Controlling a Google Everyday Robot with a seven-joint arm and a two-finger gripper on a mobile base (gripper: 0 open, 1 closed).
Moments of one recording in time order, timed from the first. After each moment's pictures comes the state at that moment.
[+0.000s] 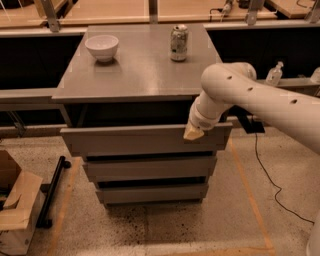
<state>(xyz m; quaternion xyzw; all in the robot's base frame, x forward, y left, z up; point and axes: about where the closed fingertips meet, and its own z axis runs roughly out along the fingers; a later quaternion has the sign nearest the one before) 0.641 -0.107 0.710 -0.65 0.73 0.01 0.18</state>
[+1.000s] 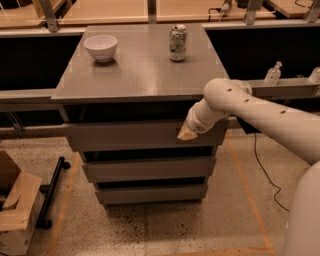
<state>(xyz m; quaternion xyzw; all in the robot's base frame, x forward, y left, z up) 0.689 -0.100 0.663 -0.63 0.73 0.03 0.25</state>
